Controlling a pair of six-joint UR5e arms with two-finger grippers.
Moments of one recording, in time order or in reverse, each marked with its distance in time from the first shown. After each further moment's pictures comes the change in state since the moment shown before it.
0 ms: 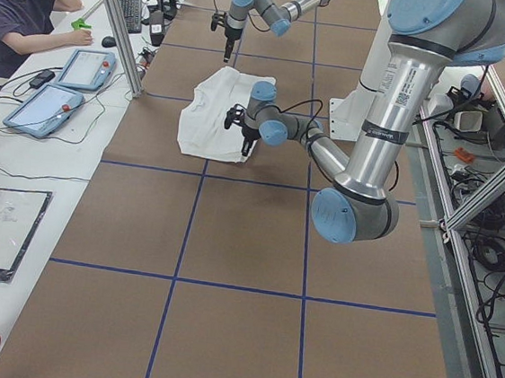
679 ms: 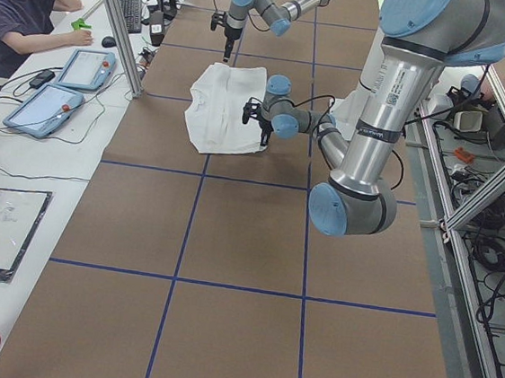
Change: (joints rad) left arm 0.216 -0.026 -0.126 0.009 -0.001 -0.323; right arm 0.004 -0.001 -0.002 -0.002 0.000 -0.002
